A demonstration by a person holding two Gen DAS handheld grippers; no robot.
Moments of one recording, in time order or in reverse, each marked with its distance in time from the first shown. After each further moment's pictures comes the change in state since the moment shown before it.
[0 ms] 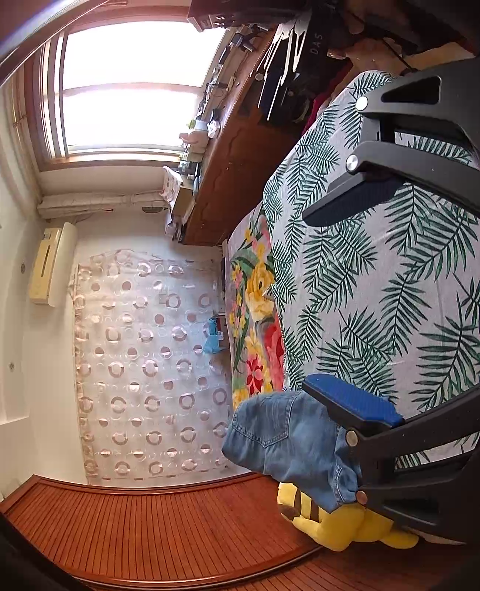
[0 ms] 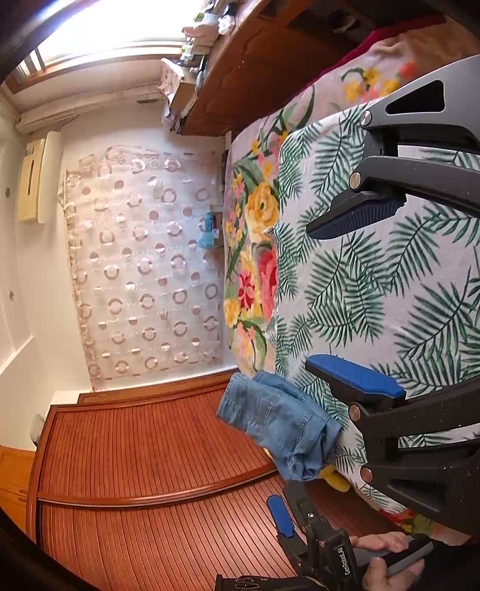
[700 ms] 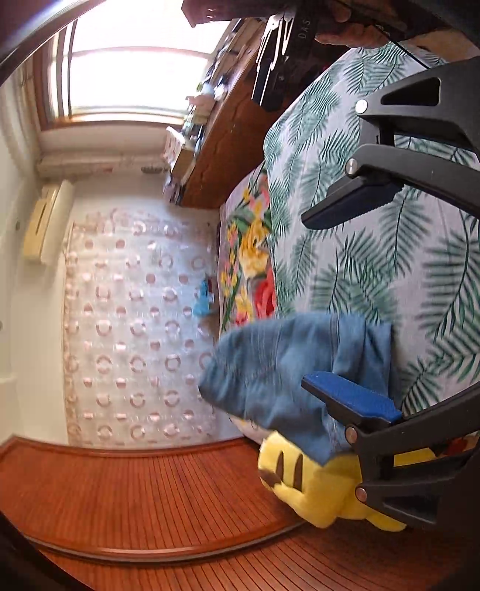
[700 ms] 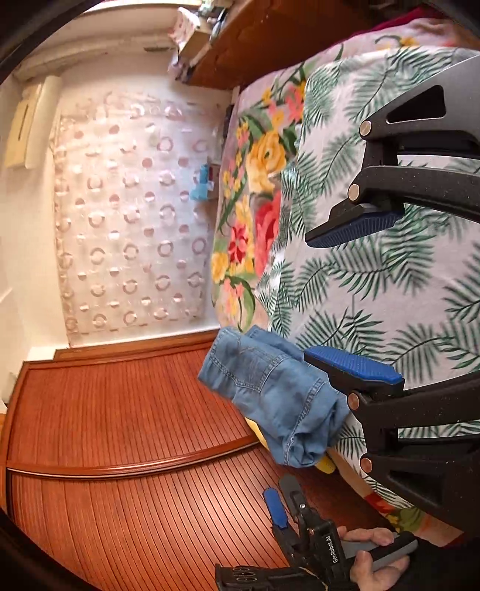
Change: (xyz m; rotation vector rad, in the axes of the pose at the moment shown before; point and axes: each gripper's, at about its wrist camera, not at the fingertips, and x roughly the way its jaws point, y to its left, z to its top) left arm 0.022 0.085 -0.012 -0.059 0.032 0.101; right arm 0.083 -0.004 0.040 -0.078 0.057 0.142
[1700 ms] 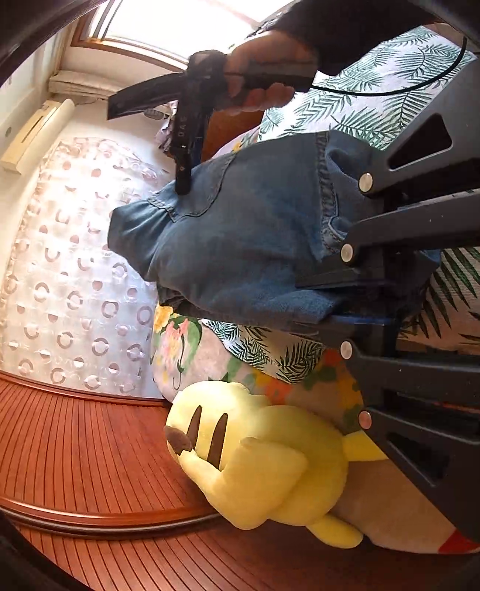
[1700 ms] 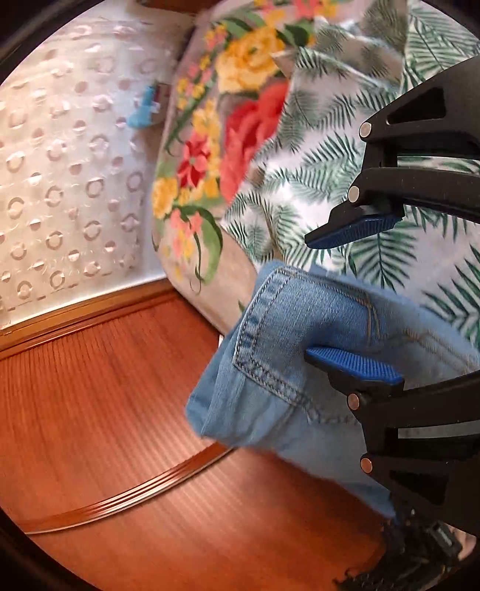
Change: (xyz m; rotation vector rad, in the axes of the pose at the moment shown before) left arm 0.105 0.175 -0.047 -0.276 0.191 0.058; right arm 0.383 -0.012 0.133 0.013 0.284 0.207
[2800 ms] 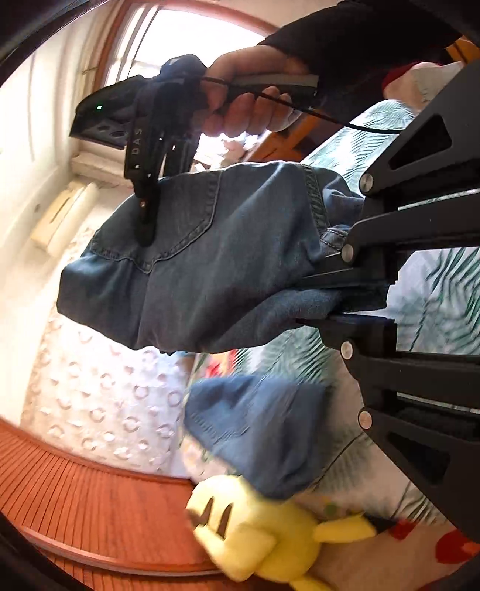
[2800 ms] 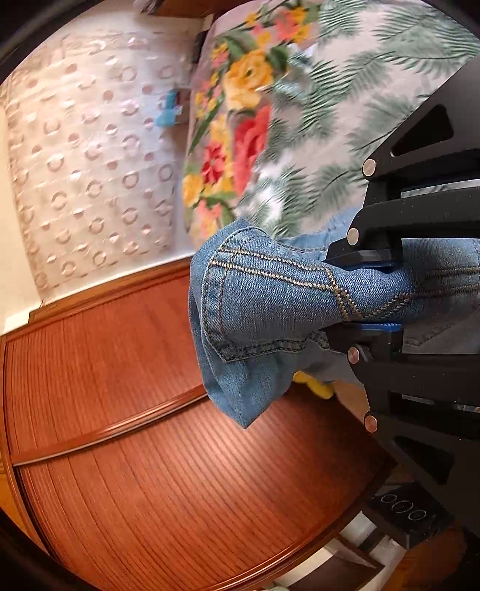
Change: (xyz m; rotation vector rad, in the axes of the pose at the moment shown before) left arm -0.121 -0.120 -0.062 0.039 -0.147 -0.298; right arm -0.273 0.095 -0.050 -0.004 -0.149 0.160
